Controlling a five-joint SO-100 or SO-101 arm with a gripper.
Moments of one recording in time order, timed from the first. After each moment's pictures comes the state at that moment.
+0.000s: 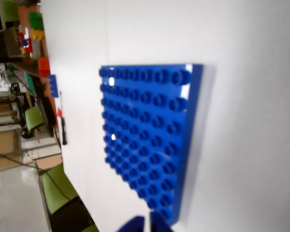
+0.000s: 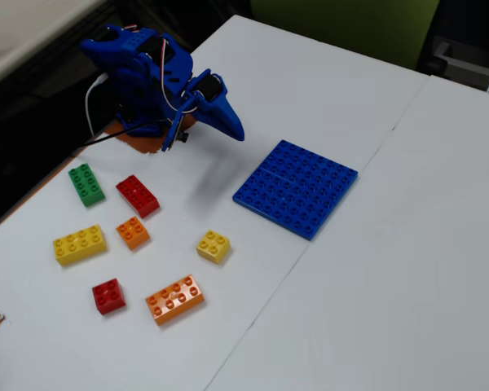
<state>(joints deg) 0.2 187.9 178.1 37.6 -0.8</state>
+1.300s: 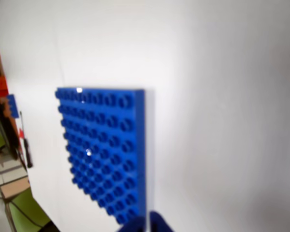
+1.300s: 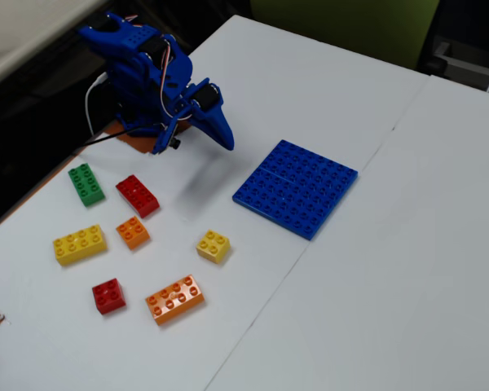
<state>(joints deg) 4.7 172.7 165.4 43.2 -0.8</state>
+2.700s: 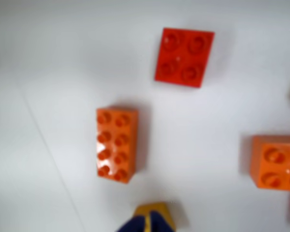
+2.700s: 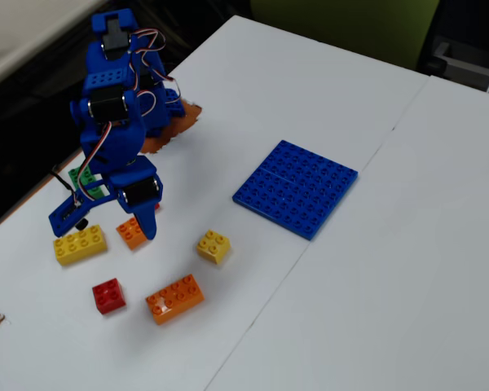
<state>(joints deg) 43.7 65.8 50.9 72.3 -20.7</state>
